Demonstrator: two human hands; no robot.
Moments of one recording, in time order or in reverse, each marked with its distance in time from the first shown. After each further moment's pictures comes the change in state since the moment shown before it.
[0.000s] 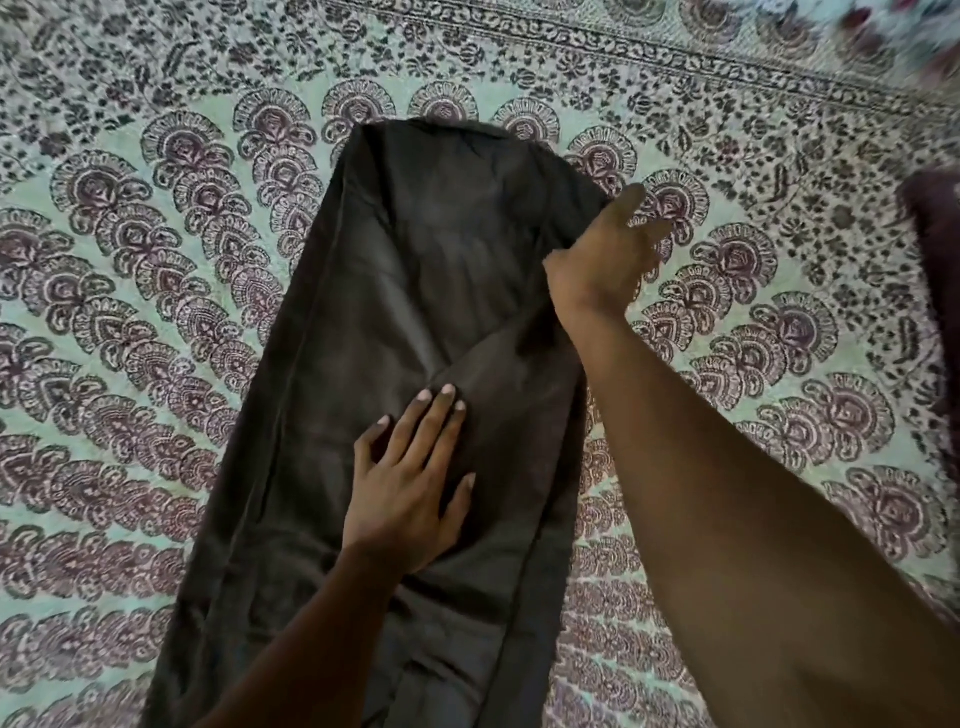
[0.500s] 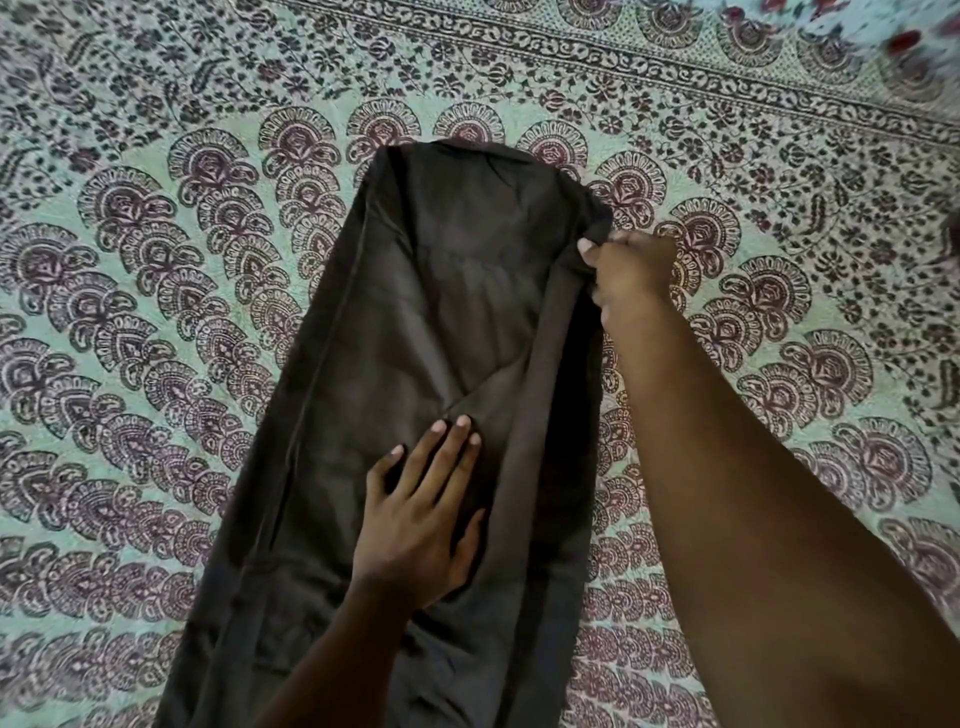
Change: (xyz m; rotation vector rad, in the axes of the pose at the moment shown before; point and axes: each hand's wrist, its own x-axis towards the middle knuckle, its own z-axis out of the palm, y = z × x) left_hand 0.001 -0.001 0.005 -0.021 0.030 0.013; right_hand 0.058 0.006 0.023 0.774 -0.201 0.337
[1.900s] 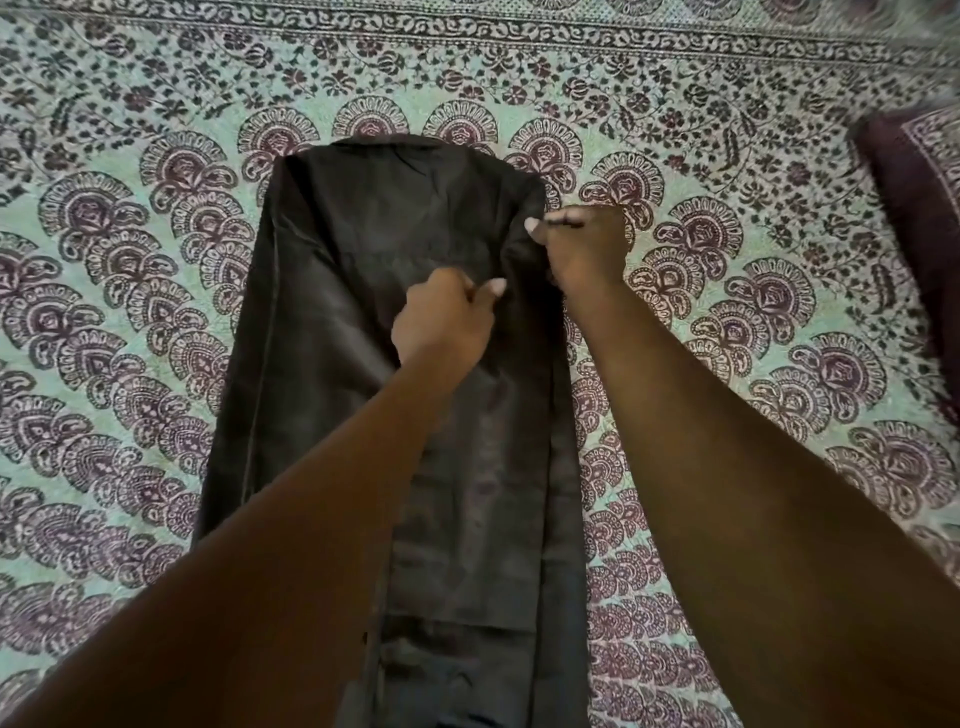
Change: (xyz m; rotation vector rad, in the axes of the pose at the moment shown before) left_hand 0.217 0.036 -0.052 -0.604 -0.234 -0.499; right_hand 0.004 0.011 -0.020 -0.215 0.109 -0.240
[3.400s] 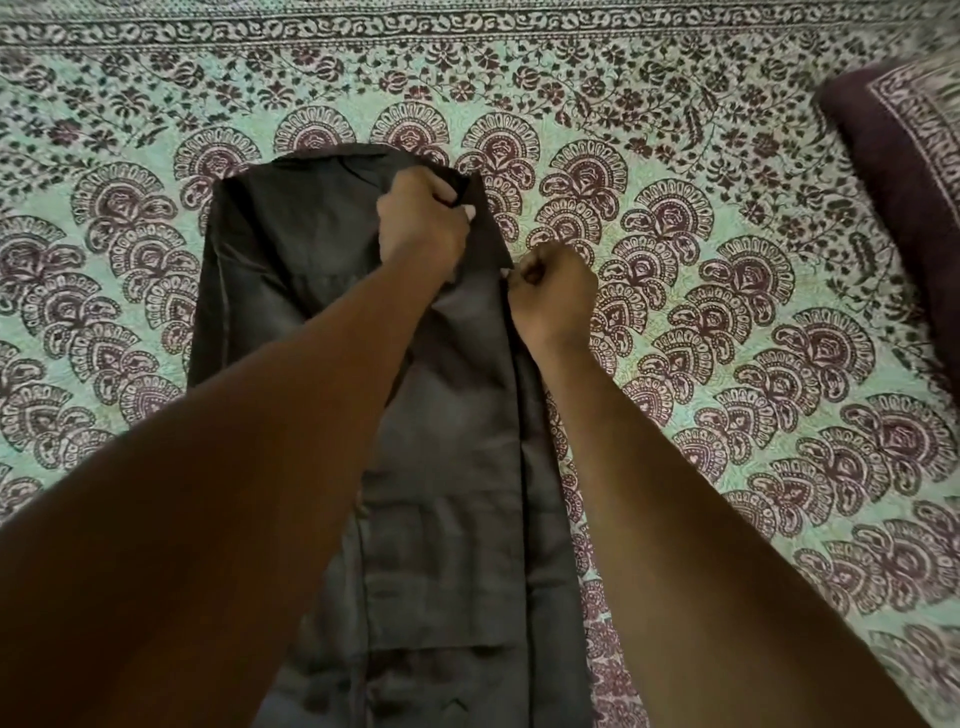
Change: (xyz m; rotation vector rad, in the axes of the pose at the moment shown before) left_hand 0.096 0.057 0.011 -0.145 0.138 0.091; right_hand -0.018 0.056 0.002 -0.224 0.158 -0.244
